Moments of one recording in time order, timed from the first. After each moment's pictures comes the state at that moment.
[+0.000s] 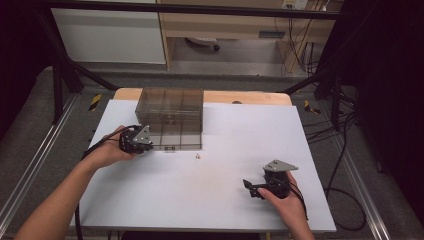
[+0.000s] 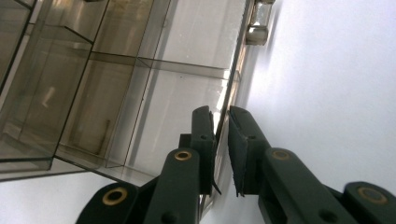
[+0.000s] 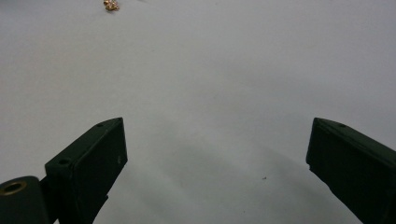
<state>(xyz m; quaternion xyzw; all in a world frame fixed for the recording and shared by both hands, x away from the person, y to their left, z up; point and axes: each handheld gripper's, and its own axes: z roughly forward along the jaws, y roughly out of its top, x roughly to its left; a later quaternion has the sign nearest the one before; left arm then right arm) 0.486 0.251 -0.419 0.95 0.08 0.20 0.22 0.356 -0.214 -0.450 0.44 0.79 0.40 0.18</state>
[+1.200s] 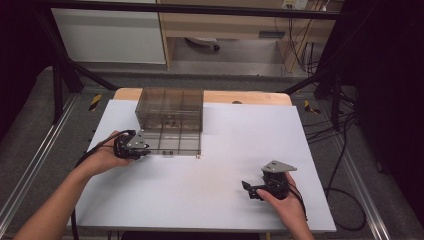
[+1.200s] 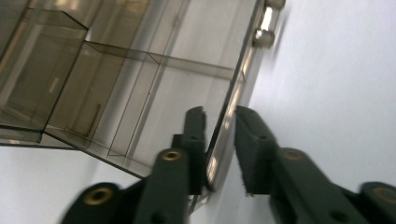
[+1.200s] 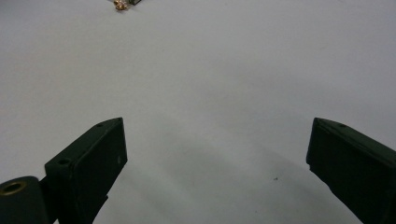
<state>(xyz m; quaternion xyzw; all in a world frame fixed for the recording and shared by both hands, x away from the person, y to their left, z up) 0.467 0.261 -0.421 0.94 0.11 0.21 0.25 0.353 -0.211 -0.449 0.43 0.79 0.40 0.17</state>
